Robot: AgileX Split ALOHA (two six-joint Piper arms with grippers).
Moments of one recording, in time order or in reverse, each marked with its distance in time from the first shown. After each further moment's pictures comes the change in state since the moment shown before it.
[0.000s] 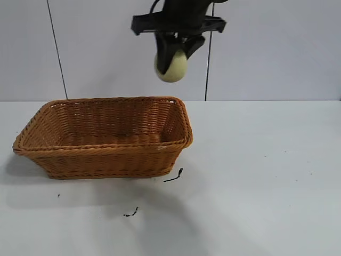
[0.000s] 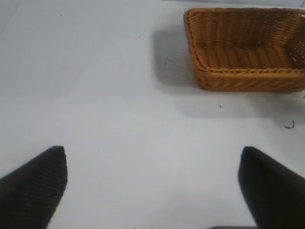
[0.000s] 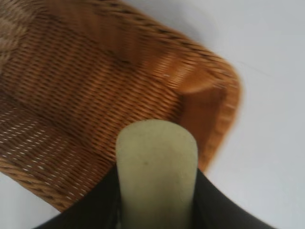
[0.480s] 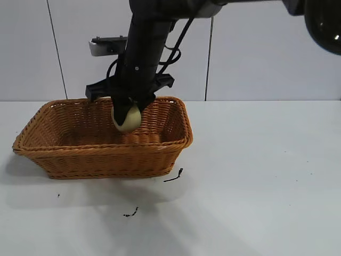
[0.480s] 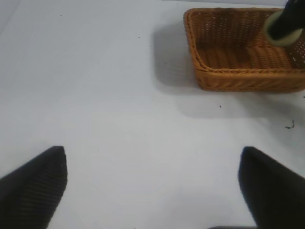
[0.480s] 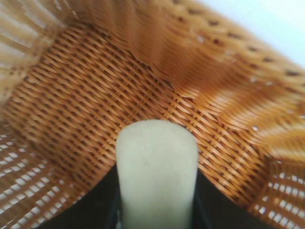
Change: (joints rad) left arm 0.000 0.000 0.000 0.000 0.000 0.000; right arm 0.001 0.102 -0.002 0.024 -0.062 -0.018
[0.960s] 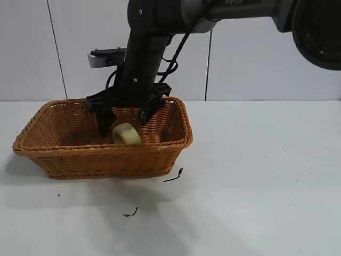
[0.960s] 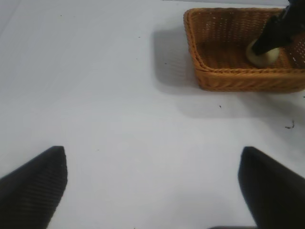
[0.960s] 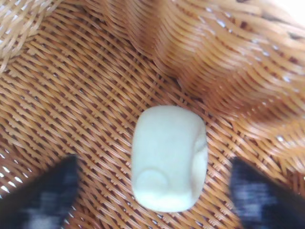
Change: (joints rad) left arm 0.000 0.000 0.000 0.000 0.000 0.000; right arm -0.006 -0.078 -0.148 -0.022 0.098 -0.017
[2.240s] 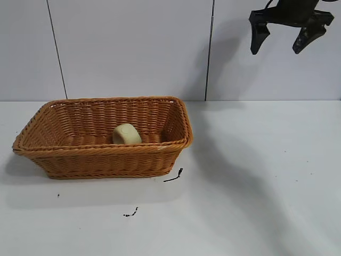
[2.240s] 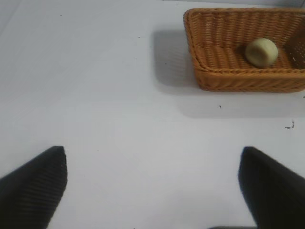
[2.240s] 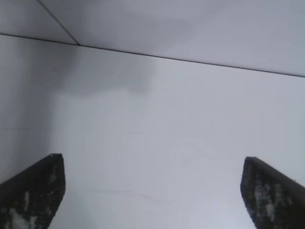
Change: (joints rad) left arm 0.000 0.000 0.000 0.000 0.000 0.000; right arm -0.598 -0.263 0.168 -0.065 0.169 -0.013
